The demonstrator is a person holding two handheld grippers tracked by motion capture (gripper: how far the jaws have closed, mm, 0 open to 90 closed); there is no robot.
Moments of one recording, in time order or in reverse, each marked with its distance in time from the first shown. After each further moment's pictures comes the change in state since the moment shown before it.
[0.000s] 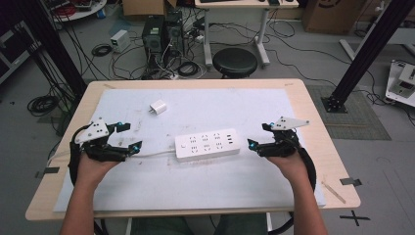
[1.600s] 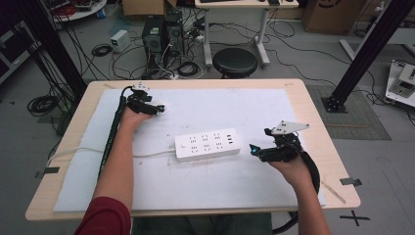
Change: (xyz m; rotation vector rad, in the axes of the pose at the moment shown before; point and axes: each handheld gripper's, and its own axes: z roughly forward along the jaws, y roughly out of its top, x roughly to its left) left arm 0.142 -0.016 0.178 0.319 0.129 -0.157; right arm 0.008 -0.005 -0.008 0.069 -0.016 -0.005
